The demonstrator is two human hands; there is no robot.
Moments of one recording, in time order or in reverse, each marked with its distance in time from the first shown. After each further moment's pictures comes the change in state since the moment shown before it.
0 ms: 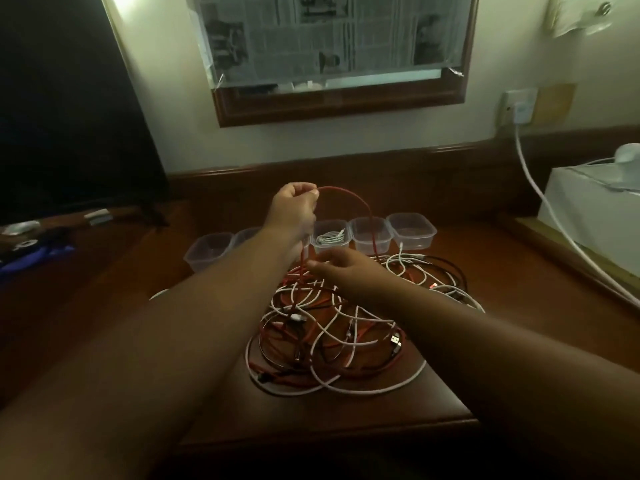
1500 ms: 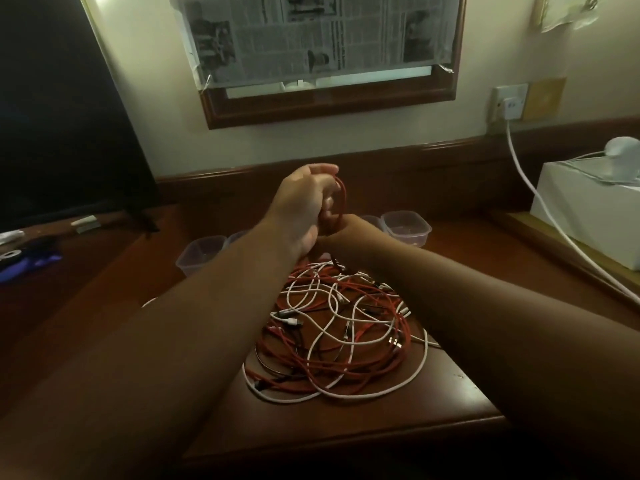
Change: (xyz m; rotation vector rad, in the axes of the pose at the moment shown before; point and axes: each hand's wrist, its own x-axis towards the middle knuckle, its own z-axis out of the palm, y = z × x) left_hand -0.031 0.041 0.018 -0.144 -0.184 -0.003; right_hand 0.019 -0.032 -0.026 -0.075 0.063 0.000
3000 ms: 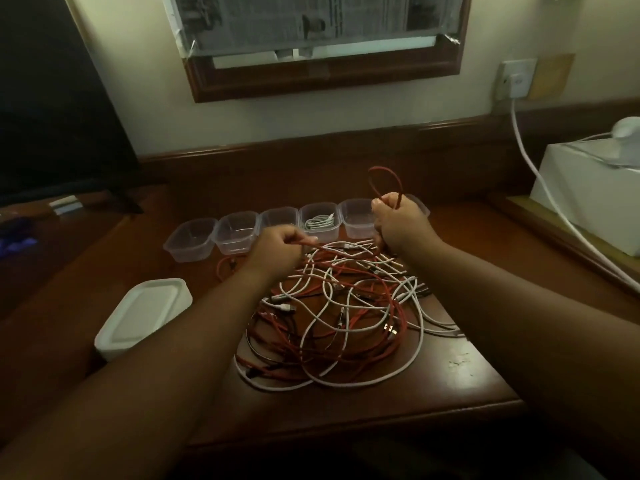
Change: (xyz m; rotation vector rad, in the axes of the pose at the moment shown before) left_hand 0.004 -0.099 -0.062 0.644 -0.037 -0.009; right_hand 0.002 0.054 -0.031 0.355 0.435 0.114
